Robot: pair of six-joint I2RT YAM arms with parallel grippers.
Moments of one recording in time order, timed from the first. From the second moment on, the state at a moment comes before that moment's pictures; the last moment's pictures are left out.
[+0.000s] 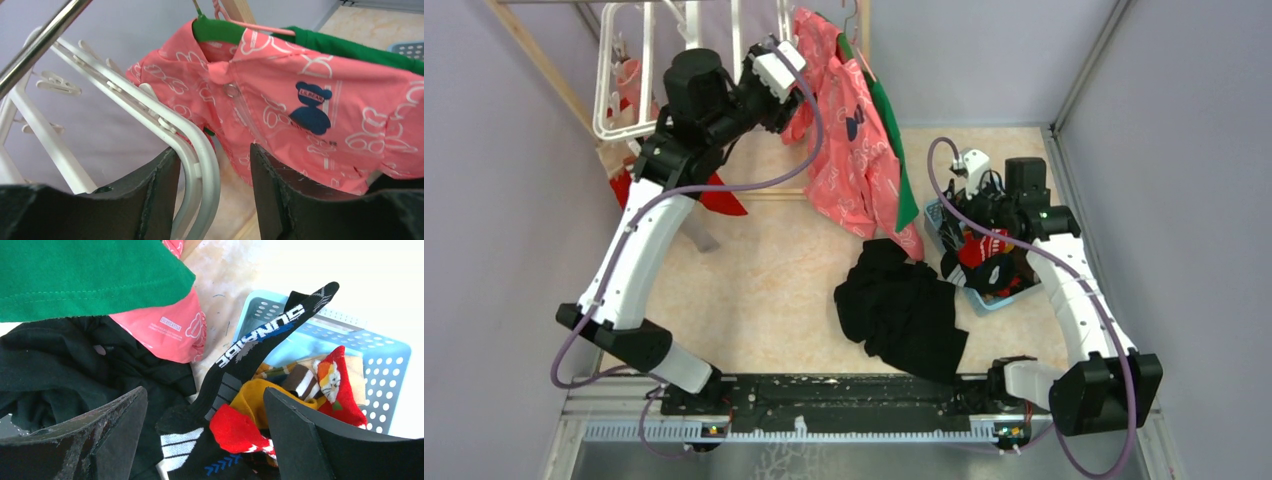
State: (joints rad) left arm -0.47 1.52 1.98 -0.57 0.20 0.53; right arm 0.10 1.17 1.10 -0.68 -0.49 -0.41
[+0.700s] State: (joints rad) left arm -0.66 1.64 2.03 -0.35 -0.04 0.48; right arm 0.10 1.14 1.11 -0.72 -0.47 -0.43
